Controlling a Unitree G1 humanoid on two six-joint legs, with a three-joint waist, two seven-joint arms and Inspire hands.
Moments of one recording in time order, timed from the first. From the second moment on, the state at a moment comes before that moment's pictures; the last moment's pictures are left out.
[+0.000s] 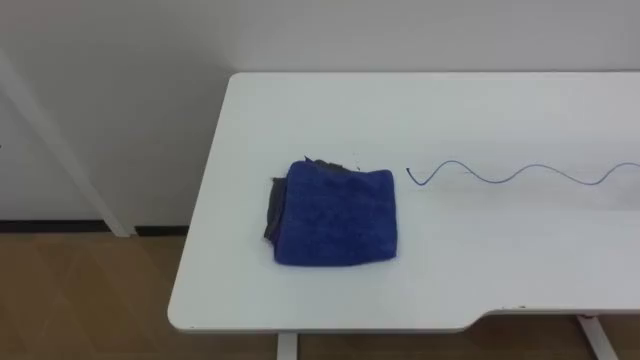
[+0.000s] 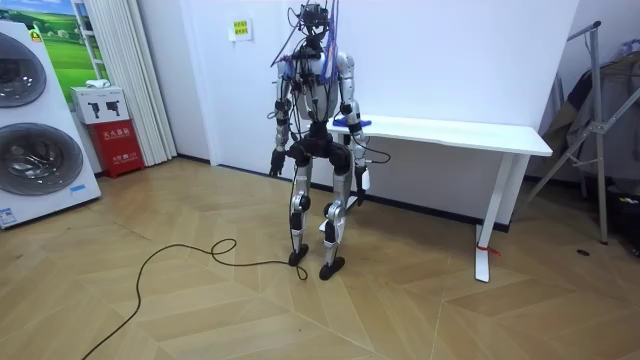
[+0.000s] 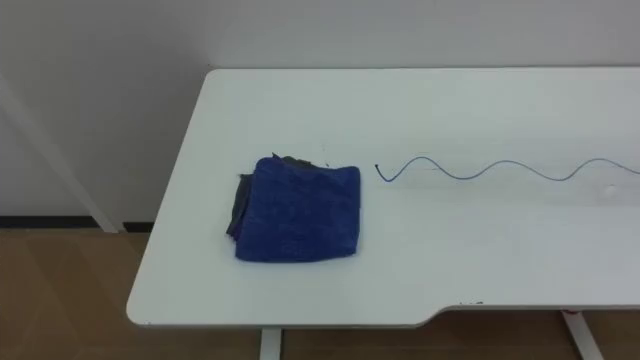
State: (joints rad) left arm 0.24 0.16 0.12 1.08 0.39 0.20 0.12; right arm 0.20 -0.21 -0.02 1.25 -0.16 0.24 0.11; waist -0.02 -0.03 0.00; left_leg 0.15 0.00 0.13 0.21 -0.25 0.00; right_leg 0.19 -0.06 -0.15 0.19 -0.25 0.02
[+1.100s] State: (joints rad) left arm 0.28 0.23 0.39 1.07 0.39 0.20 0.11; right arm 0.22 -0.36 -0.58 1.33 0.37 0.22 -0.04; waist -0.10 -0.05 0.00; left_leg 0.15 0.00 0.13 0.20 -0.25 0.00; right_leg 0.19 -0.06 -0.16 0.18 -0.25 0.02
